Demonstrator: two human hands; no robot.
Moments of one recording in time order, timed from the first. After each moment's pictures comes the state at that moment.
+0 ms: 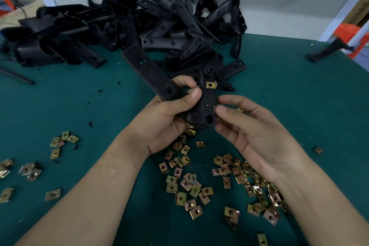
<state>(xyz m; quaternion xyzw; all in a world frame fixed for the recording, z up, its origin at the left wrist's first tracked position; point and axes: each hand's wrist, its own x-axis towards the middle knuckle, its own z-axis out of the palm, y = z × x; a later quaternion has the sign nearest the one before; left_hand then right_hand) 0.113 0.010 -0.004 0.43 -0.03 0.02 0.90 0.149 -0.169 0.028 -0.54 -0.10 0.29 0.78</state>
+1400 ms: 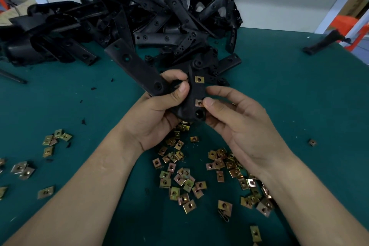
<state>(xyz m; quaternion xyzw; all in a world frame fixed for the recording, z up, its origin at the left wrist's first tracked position) 0.110 0.010 -0.007 0.46 -0.03 0.06 0.89 0.149 -0.164 0.012 -0.58 -0.14 0.24 0.77</state>
